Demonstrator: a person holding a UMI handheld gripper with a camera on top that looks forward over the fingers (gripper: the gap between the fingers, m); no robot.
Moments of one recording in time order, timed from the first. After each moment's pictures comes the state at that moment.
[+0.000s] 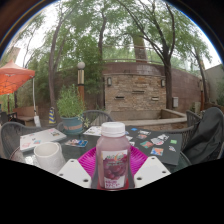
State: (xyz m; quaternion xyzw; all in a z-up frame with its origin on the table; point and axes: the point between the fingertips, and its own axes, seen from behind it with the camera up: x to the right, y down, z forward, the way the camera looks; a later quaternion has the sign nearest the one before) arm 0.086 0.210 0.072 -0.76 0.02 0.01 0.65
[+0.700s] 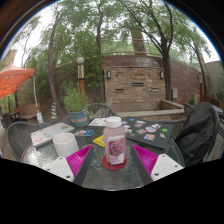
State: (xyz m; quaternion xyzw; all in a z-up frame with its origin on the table) arm 0.091 0.105 0.096 -0.79 0.02 0.03 0.61
